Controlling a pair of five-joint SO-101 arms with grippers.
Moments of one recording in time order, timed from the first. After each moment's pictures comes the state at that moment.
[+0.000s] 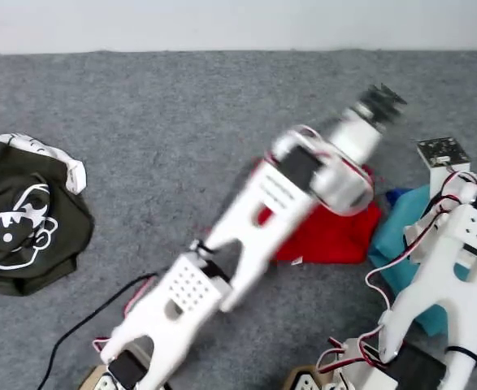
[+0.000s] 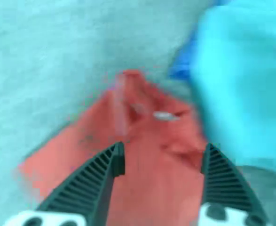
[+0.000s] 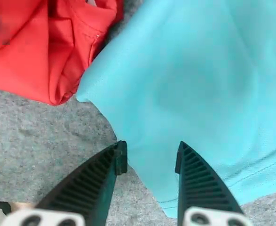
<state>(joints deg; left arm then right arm) 37.7 57.5 -81.4 94.6 1.7 30.1 -17.2 22.2 83.4 38.7</state>
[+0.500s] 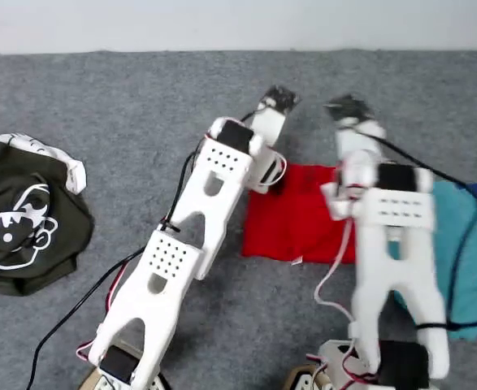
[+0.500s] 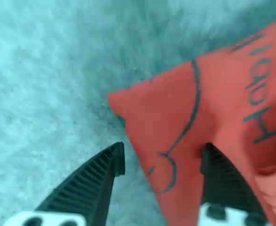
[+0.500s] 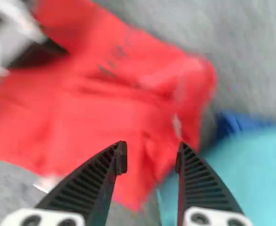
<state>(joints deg) 22.9 73.1 -78.6 95.0 -1.9 -2.6 -17.1 22.2 68.3 22.6</state>
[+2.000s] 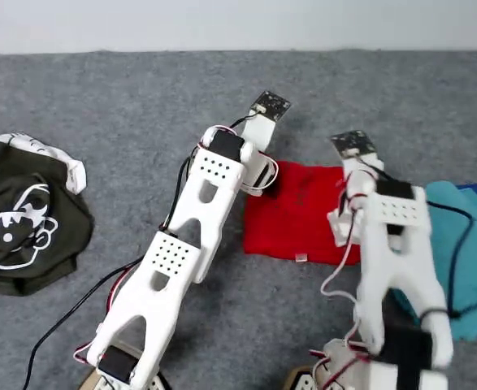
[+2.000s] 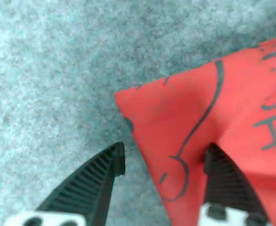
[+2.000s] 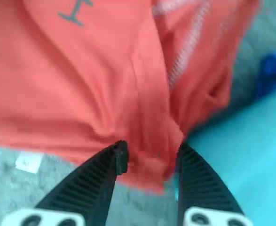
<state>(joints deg) 21.3 82.9 -92.9 97.1 -1.9 7.5 -14.9 34.7 66.5 21.9</state>
